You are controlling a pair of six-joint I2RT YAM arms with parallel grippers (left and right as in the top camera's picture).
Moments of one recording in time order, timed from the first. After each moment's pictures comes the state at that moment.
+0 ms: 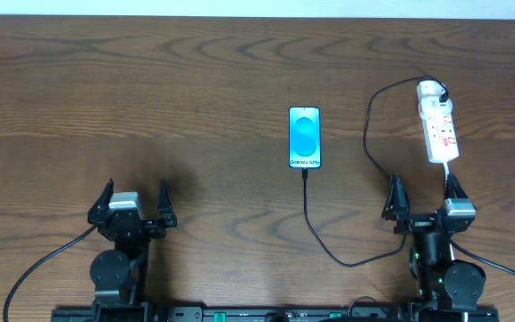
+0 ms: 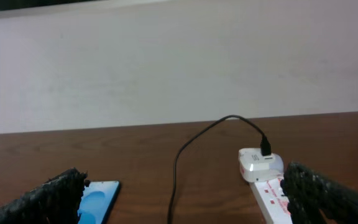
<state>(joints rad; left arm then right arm) 0.01 0.01 0.02 -0.12 -0.03 -0.03 -0.08 0.01 0.01 0.09 -0.12 0.11</state>
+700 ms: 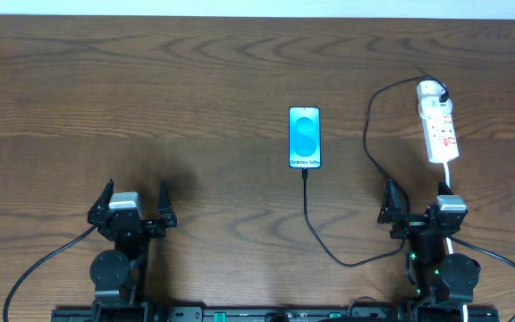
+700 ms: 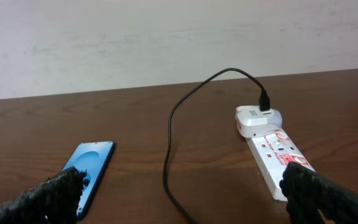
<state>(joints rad) 0.01 0.01 0.02 -0.12 -0.03 -0.03 -0.08 0.01 0.01 -0.06 -0.11 0.11</state>
